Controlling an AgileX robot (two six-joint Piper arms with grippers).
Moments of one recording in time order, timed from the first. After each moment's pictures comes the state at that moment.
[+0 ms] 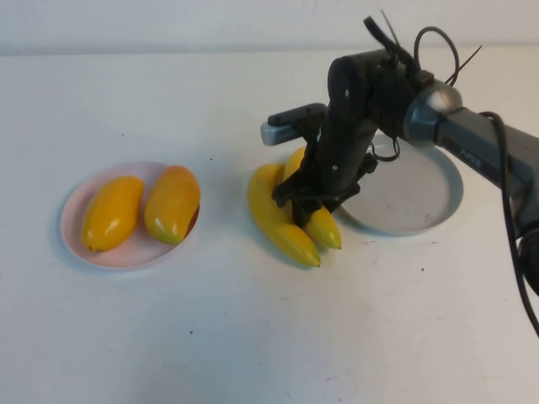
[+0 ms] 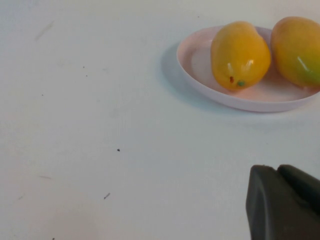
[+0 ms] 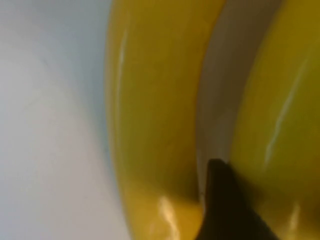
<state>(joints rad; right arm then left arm) 0.54 2.34 -2.11 0.13 1.22 -0.03 -0.10 -0.01 0.03 0.11 0.38 -0.15</state>
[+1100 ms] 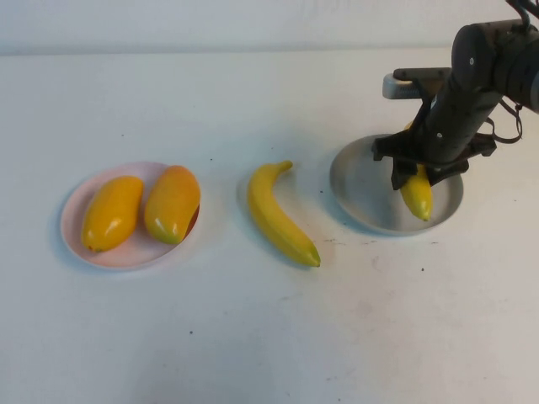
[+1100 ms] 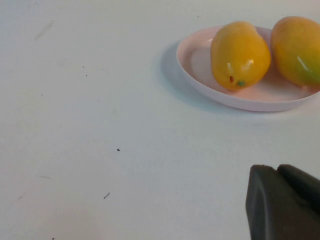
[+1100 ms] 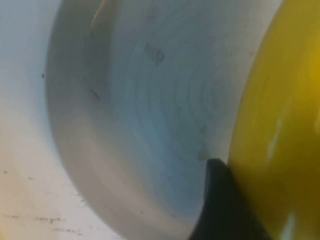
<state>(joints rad) 0.31 2.12 -1.80 0.06 1.06 0.18 -0.10 -0.01 0.03 0.11 0.38 -0.15</state>
